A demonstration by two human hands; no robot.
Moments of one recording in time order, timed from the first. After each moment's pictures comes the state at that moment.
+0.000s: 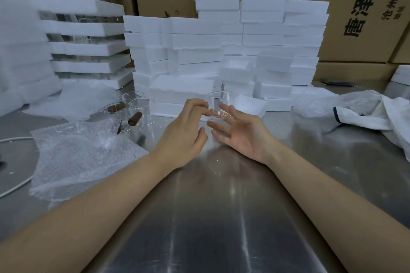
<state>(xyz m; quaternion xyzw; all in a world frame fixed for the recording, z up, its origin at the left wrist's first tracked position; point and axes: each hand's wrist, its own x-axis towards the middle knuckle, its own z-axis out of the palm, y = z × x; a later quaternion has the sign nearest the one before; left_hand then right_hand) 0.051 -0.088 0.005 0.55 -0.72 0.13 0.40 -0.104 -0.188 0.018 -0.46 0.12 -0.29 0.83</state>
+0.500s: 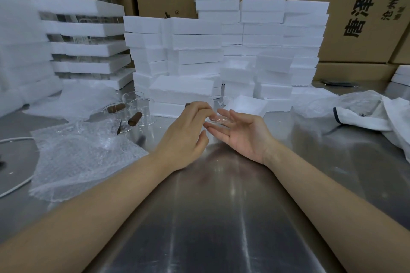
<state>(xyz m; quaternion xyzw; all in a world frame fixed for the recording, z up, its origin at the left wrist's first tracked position) 0.048 -0.086 0.008 0.53 -0.74 0.17 0.38 -0.103 -0.186 0.018 -0.42 0.08 -0.29 0.86</state>
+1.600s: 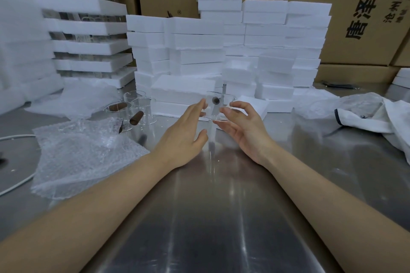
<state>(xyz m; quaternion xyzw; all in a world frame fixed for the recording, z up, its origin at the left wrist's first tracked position) 0.058 -0.092 0.000 0.60 -0.69 0.04 0.40 -0.098 -0.181 0.017 -0.51 0.14 -0.44 0.72</state>
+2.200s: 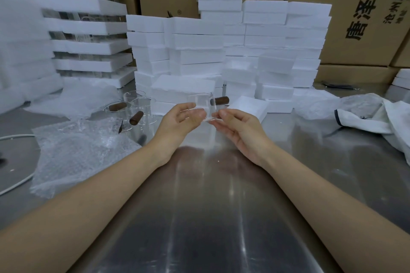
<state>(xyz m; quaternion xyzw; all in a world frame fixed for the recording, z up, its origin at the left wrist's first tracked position) 0.068 -0.101 0.004 0.51 -0.45 -0.31 0.66 -0.096 -0.181 0.014 -0.55 0.15 -0.41 0.71</state>
